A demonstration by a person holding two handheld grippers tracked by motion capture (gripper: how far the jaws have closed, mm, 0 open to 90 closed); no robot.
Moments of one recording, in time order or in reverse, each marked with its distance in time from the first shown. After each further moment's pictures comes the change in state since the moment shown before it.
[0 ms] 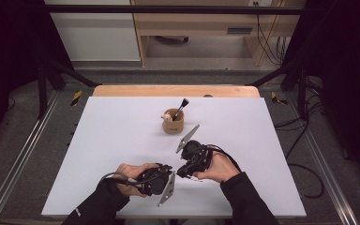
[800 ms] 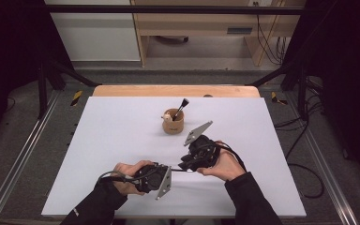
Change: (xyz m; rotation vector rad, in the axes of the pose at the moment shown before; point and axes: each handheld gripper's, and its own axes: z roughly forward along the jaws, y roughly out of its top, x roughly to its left) left arm 0.008 -0.014 0.000 0.037 -0.035 -0.110; right arm -0.004 -0.010 -0.026 -0.201 -0.128 0.007
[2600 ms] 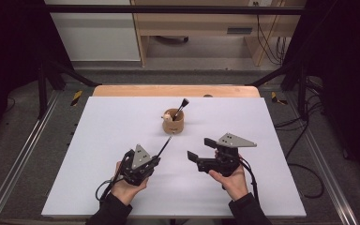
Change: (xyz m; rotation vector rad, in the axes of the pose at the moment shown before) left arm 0.001 -0.040 0.003 -0.214 0.059 -0.974; right arm 0.004 -0.059 -0.011 -0.586 -0.256 0.310
